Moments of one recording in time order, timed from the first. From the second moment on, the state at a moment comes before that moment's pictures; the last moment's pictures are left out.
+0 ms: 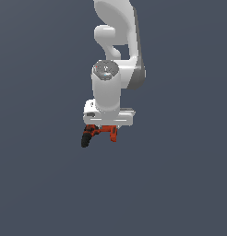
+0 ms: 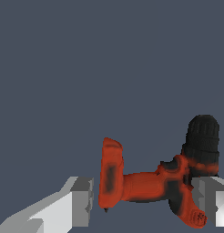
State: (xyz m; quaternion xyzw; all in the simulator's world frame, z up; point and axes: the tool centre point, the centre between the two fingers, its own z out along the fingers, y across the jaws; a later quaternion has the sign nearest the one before) arm -0.005 -0.021 0.154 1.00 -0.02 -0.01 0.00
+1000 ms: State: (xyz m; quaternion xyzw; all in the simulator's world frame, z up) arm -0.007 -0.146 0.060 1.00 -0.07 -0.03 0.03
